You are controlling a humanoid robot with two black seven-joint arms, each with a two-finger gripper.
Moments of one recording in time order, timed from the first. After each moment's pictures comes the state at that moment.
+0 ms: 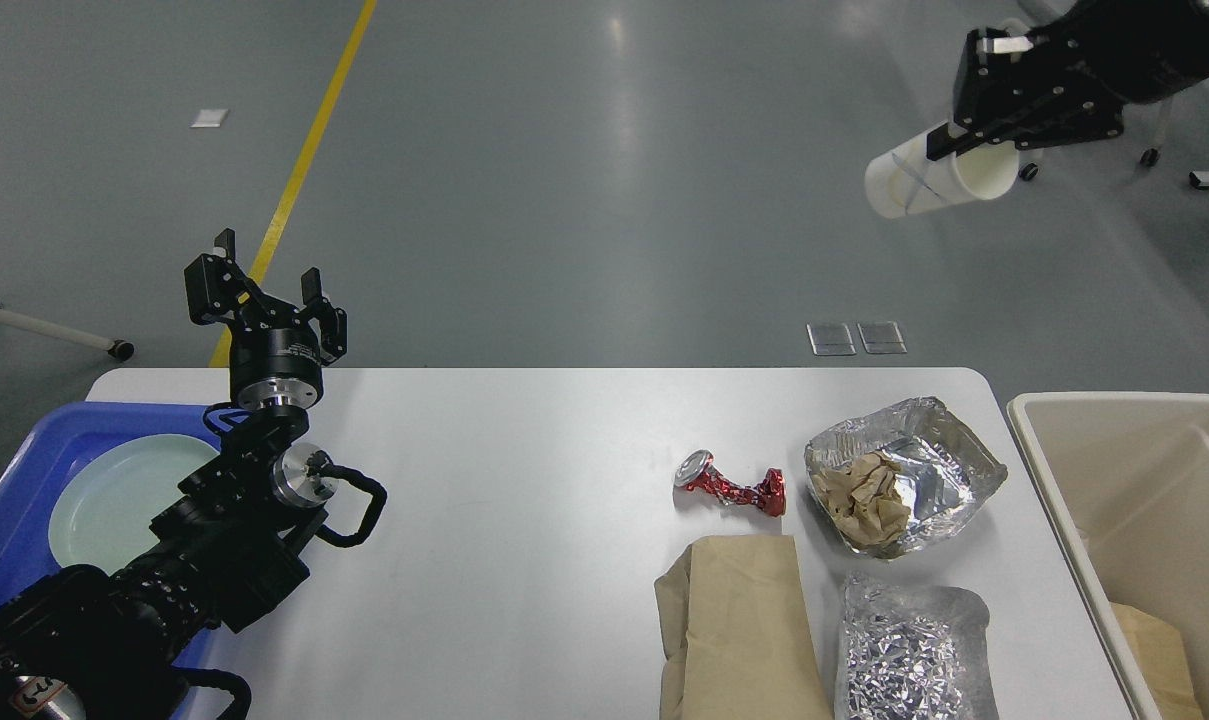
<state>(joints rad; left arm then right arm) -0.79 0.03 -0.75 -0.26 -0.10 -0.22 -0.80 2.26 -0.63 -0.83 1.04 -0.27 0.96 0.01</state>
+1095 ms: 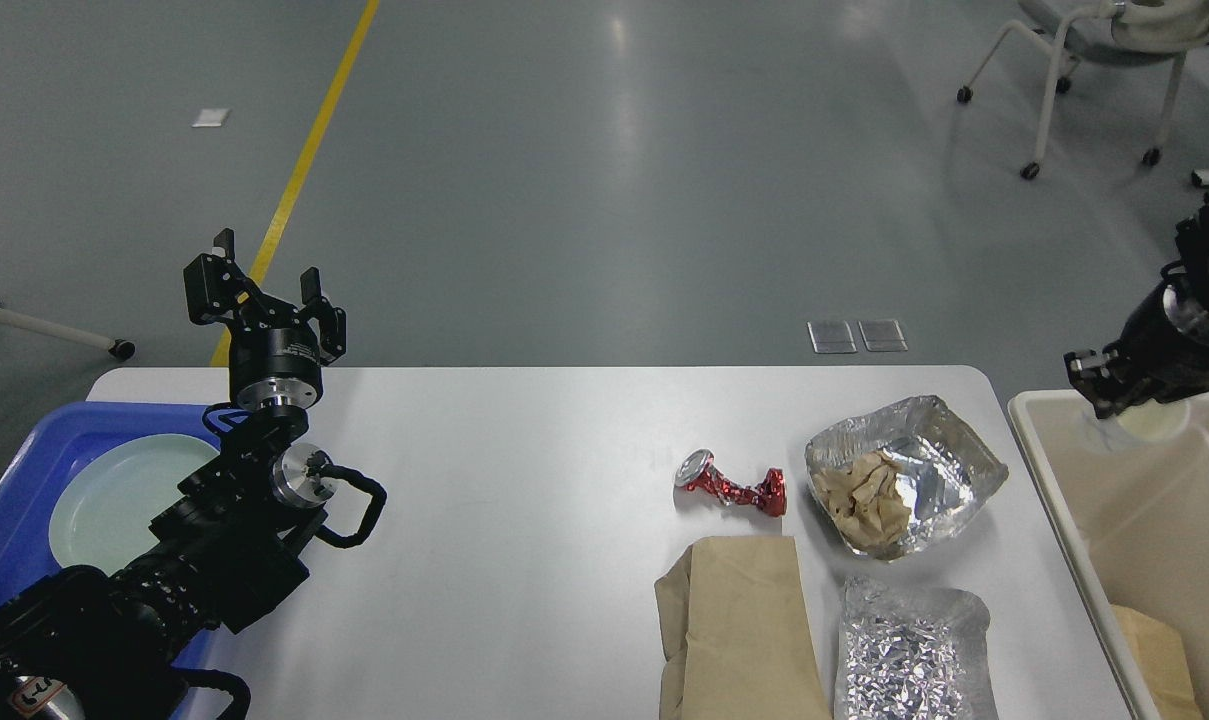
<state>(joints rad) -0.79 0.03 -0.75 -0.26 -0.10 -0.22 -0.80 1.53 -0.64 -0.79 0.78 -0.80 0.82 -0.07</state>
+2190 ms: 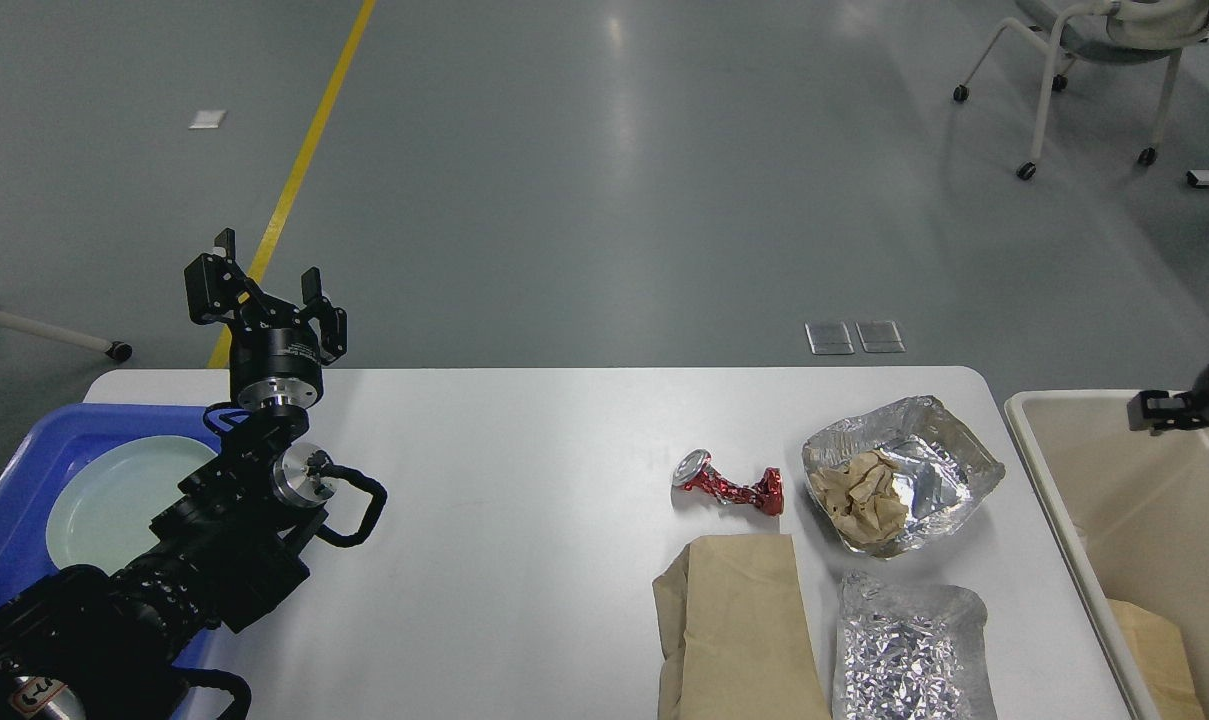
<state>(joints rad) -0.79 0.03 -0.75 -0.26 -0.10 -0.22 -0.80 1.38 -0.59 -0.96 0.62 -0.71 0.54 -0.07</state>
